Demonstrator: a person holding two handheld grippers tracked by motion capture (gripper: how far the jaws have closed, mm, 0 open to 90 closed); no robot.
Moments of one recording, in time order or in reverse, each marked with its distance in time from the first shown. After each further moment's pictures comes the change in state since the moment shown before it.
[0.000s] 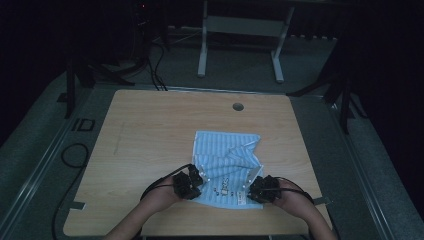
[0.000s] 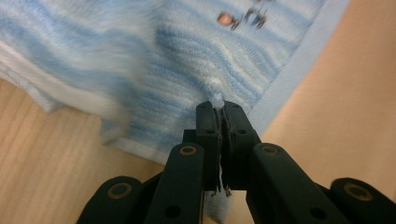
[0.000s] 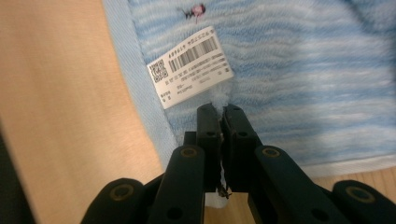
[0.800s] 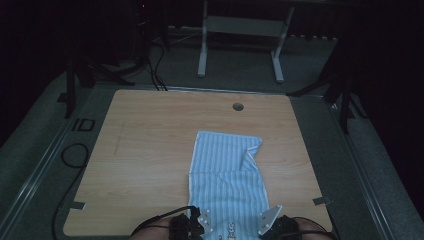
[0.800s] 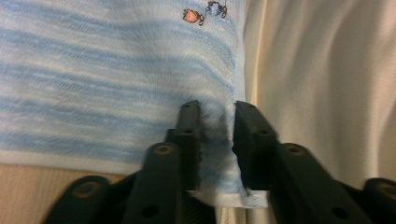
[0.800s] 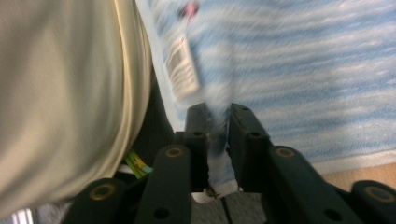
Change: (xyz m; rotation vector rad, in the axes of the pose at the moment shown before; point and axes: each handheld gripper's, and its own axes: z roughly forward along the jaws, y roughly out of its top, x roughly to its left) left arm -0.102 -0.030 -0.024 0.043 -0.261 0.145; right arm 0.092 -0.051 -0.032 -0.020 0.177 -0.036
